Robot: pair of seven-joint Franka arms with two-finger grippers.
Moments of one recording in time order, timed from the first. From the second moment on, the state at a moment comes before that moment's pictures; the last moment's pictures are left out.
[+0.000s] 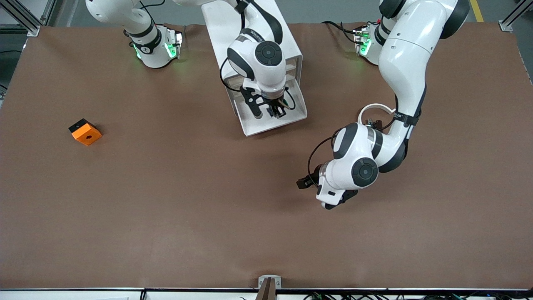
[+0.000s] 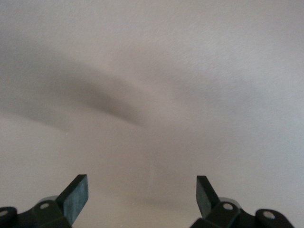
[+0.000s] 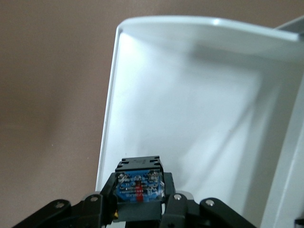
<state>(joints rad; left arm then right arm) -0.37 0.80 -0.12 -1.33 -0.25 2.05 -0.80 0.99 0.50 -0.05 -1.69 0.13 2.18 1.95</state>
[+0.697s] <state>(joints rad) -0.40 0.80 -0.12 -1.34 -0.19 2.13 -0.80 1.01 0.53 -0.05 -1.67 0.13 2.18 1.98</state>
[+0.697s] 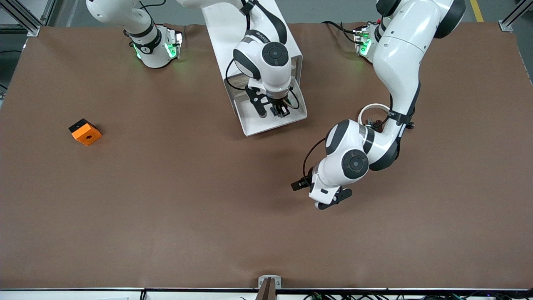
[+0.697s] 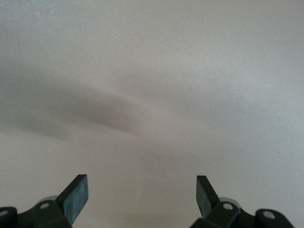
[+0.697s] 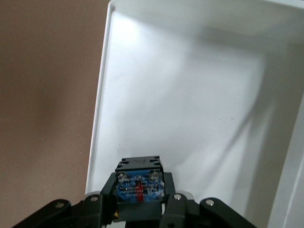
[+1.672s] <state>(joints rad) -0.50 0.71 -0.12 -1.49 -0.17 2.18 -0.87 1.04 0.59 -0.05 -1.59 0.10 2.20 2.00</state>
